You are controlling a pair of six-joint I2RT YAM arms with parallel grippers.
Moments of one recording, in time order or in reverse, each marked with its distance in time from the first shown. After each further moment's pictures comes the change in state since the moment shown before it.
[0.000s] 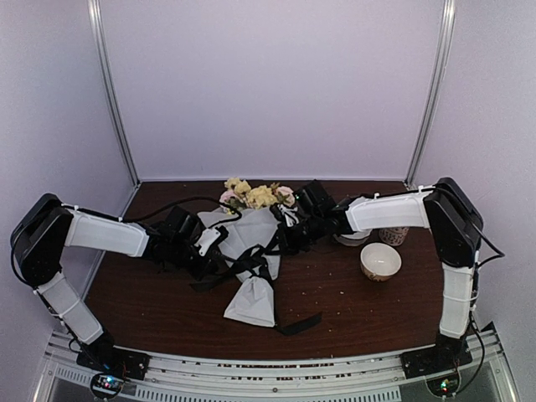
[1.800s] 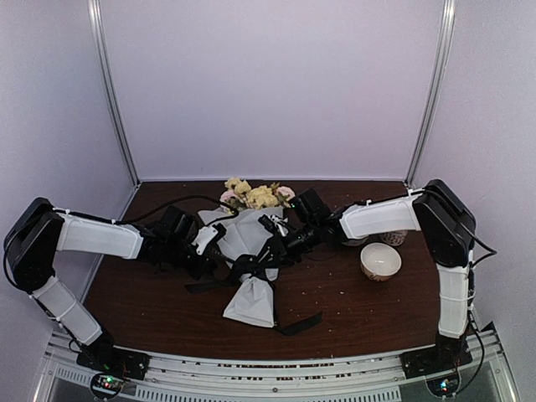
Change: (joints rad) left arm 0.000 -0.058 -0.031 0.018 0.005 0.000; right arm 0.023 0.048 -0.026 0.081 -0.254 0.009
